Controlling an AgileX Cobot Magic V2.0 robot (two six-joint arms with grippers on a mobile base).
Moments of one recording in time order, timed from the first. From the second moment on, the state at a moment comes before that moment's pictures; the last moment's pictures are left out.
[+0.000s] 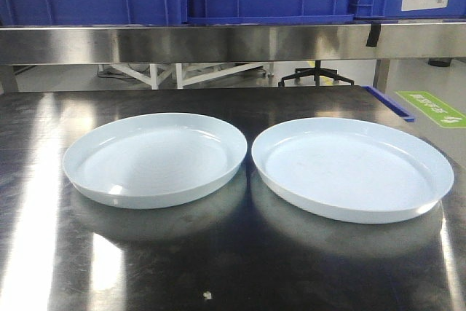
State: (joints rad) left arm -0.44 1.28 -1.30 0.47 0.81 -0.49; right arm 0.00 0.97 -0.94 0.05 0.67 0.28
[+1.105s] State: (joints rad) left arm -0.44 0.45 -0.62 0.57 0.71 -0.77; right arm 0.00 0.97 -0.94 0.05 0.67 0.28
